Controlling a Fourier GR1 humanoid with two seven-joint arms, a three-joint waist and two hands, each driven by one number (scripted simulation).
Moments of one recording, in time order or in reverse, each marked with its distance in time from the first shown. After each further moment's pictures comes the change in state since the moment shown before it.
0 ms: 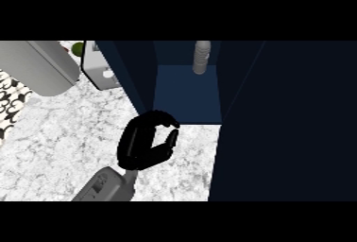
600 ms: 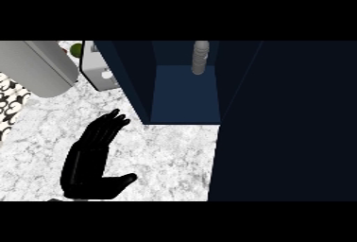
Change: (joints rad) left arm 0.277 0.209 0.102 -0.277 0.072 -0.049 0.010; right arm 0.018 -0.145 0.138 -0.015 0.037 0.109 -0.052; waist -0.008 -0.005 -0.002
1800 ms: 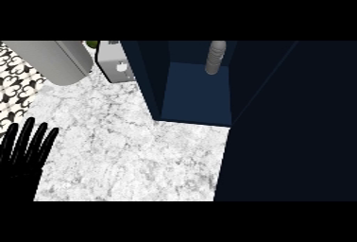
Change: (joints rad) left arm 0.274 0.242 0.240 -0.169 0.241 -0.254 0.015; right arm -0.196 -0.063 0.203 0.006 0.018 -0.108 0.154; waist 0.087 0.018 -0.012
